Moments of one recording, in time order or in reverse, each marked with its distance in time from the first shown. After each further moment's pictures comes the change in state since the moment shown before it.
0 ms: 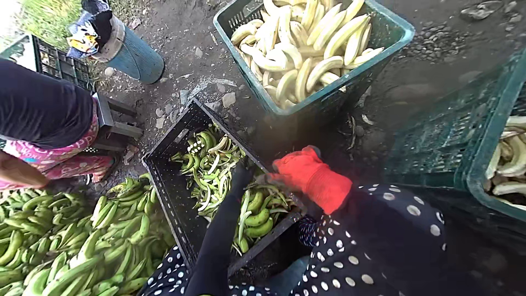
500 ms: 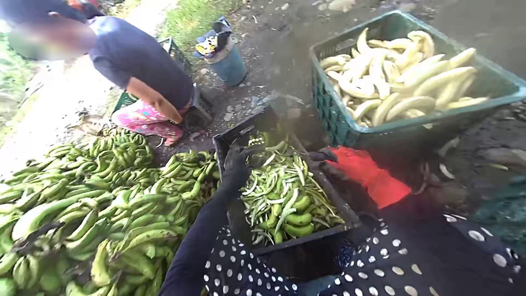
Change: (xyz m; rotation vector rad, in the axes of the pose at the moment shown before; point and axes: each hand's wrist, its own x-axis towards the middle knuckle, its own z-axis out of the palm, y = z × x) left_hand -0.162 -0.014 -0.199 0.167 0.408 0.083; right_hand 0.033 -0.013 0.005 -0.024 0.382 -0.154
